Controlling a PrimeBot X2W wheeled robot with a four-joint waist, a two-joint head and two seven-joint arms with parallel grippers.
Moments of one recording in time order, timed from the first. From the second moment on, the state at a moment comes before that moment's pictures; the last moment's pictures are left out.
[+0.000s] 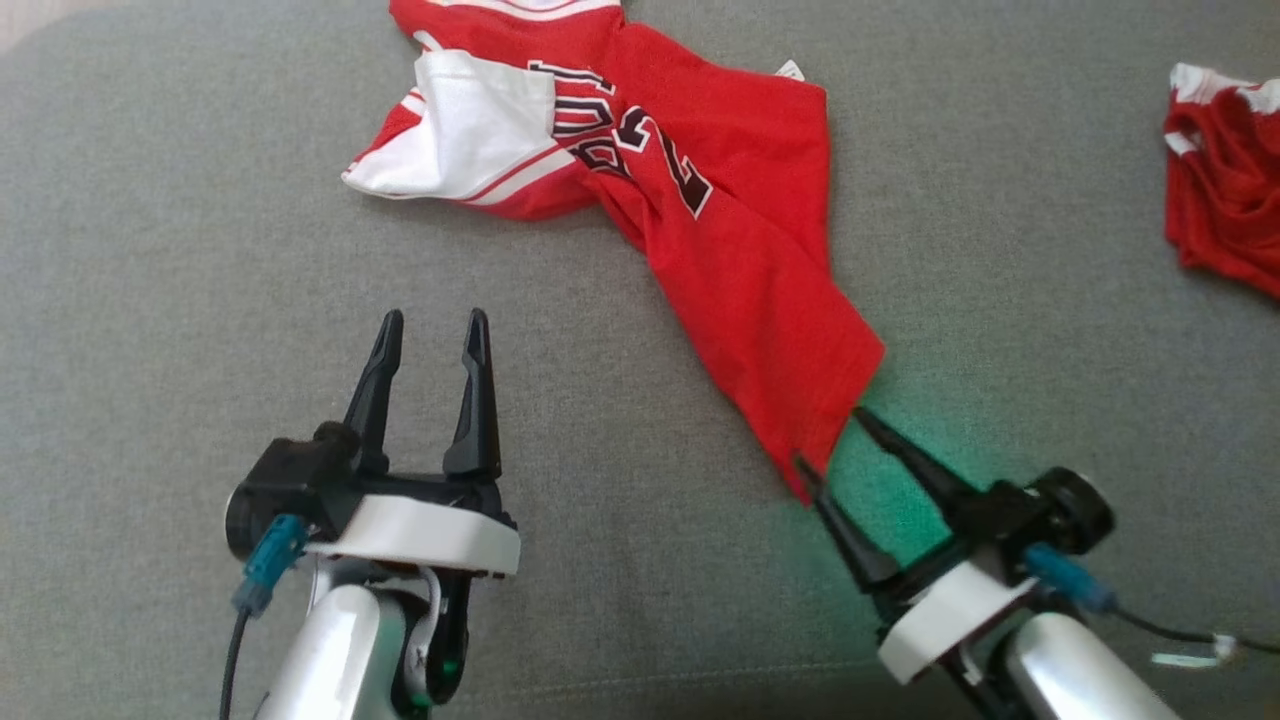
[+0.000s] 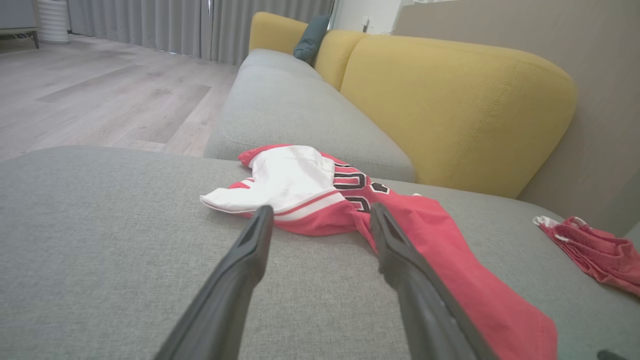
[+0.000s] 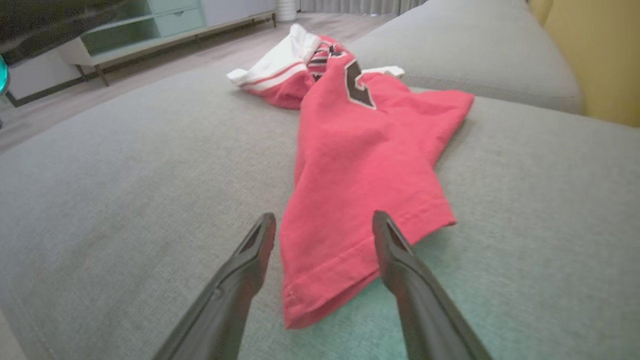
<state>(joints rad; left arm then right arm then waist) -0.13 0.04 -0.32 0.04 -0.28 0.12 -0.25 -0.13 -0.27 0.51 0.20 0.17 0.12 -0.14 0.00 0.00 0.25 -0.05</state>
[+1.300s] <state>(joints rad) -0.81 0.06 -0.23 0.75 -0.31 0.10 -0.14 -0.24 -0.11 0.29 0.13 0.07 0.12 -0.24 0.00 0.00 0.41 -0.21</state>
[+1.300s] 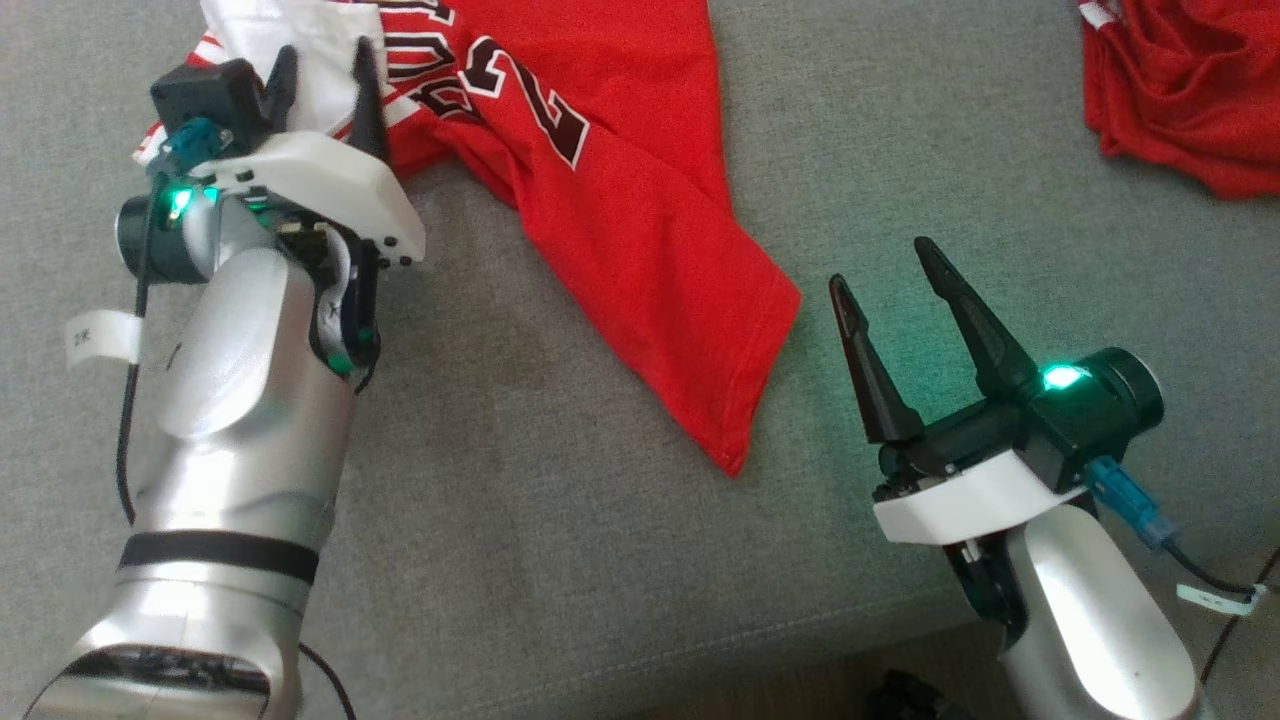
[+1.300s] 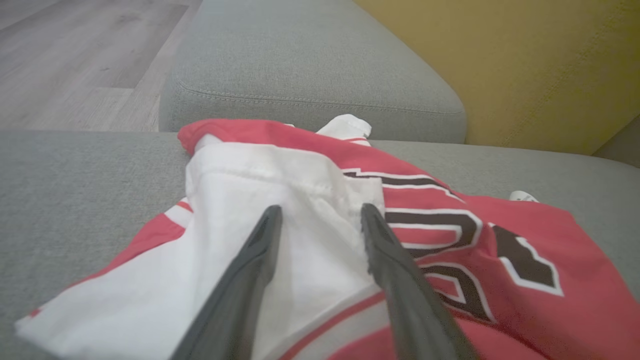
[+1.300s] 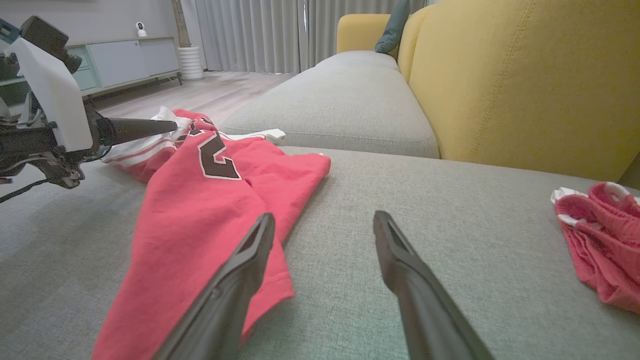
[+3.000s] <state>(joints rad) -0.11 0.05 -0.25 0.14 -0.41 0.22 -0.25 -0.22 -0.15 0.05 0.16 -0.01 0.12 -0.07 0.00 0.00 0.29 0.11</state>
